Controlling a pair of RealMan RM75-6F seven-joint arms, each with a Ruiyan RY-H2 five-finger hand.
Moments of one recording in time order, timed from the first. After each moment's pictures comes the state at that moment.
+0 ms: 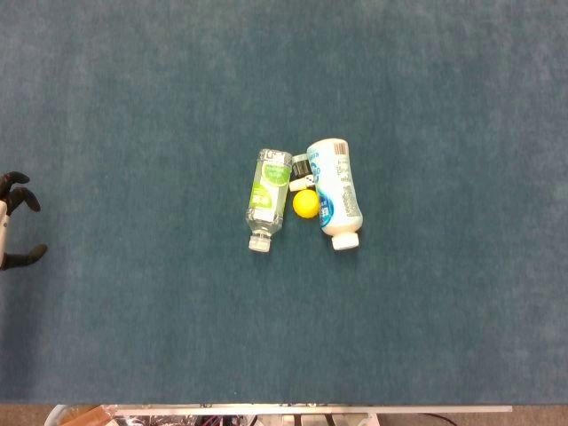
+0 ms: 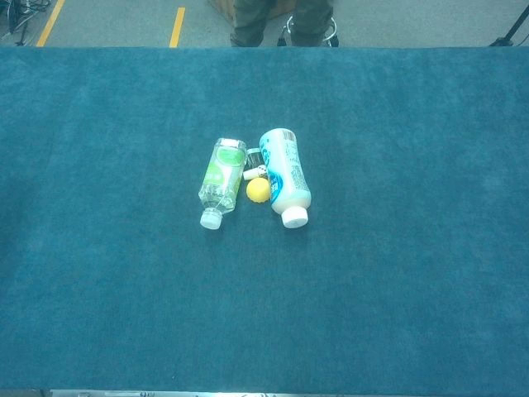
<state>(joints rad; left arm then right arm) -0.17 -1.28 -0.02 -1.43 1.45 1.33 0.01 0.04 -1.17 0.04 -1.62 -1.46 1.48 -0.15</state>
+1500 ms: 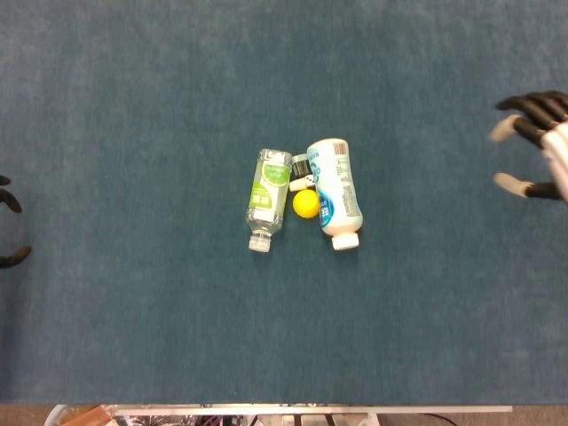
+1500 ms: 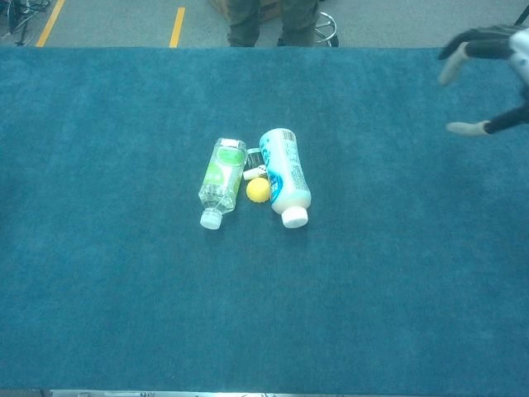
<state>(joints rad) -0.15 -1.27 -0.01 -1.35 1.45 1.33 -0.15 0.40 -1.33 0.13 -1.35 -1.71 1.32 0.17</state>
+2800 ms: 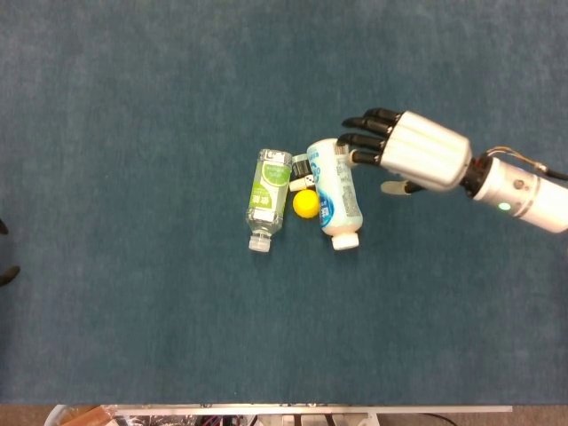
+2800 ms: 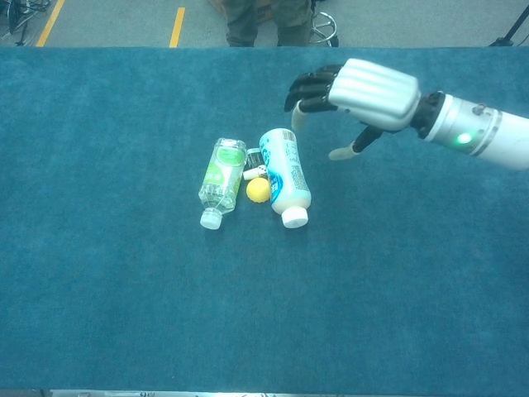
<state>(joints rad) -0.10 -1.32 0.01 -1.24 1.42 1.32 -0.22 0.84 -1.76 -0.06 -0.51 -2.01 1.43 0.56</state>
